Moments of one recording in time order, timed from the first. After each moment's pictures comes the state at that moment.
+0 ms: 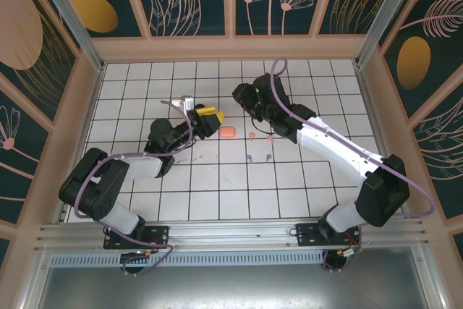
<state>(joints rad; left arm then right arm) -0.49 1.57 0.53 1.17 0.50 -0.76 0.71 1.46 1.23 -0.27 0.08 1.18</state>
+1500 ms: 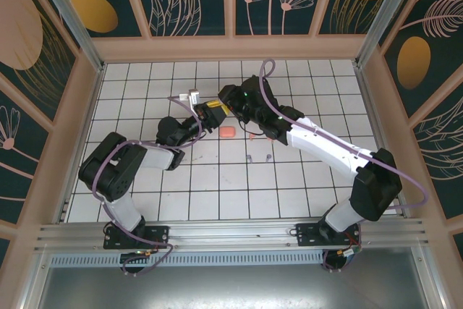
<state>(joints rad) -0.52 1.76 0.64 1.43 0.50 -0.85 0.78 1.52 1.26 -0.18 0.05 1.26</state>
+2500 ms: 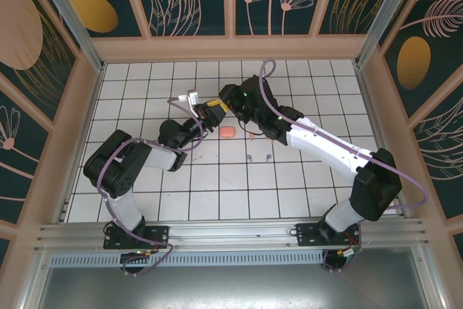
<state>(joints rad) -0.54 1.80 0.64 1.52 0.43 -0.89 0.79 1.52 1.26 -0.18 0.08 1.27</state>
